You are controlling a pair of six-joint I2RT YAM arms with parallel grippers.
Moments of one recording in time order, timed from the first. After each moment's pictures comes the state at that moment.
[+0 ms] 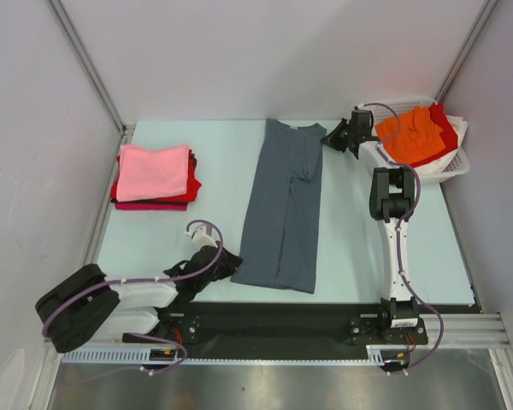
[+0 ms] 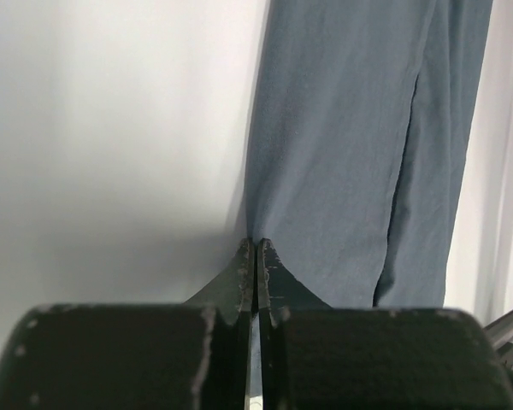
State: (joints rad) left arm -0.86 1.22 0.17 0.43 -0.28 -1.10; right arm 0.05 2.67 2.24 -0.14 -0.33 0.69
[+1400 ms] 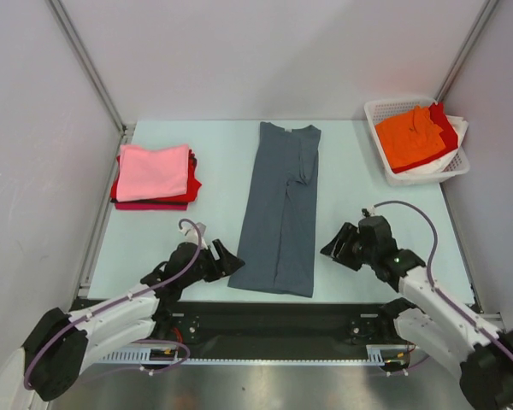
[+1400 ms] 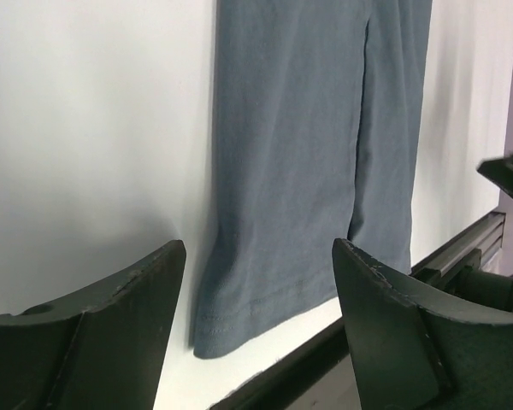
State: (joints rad) left arm -0.66 0.85 0.11 0.17 0.07 -0.94; right arm 0.40 0.90 0.45 -0.37 -0.13 0.85
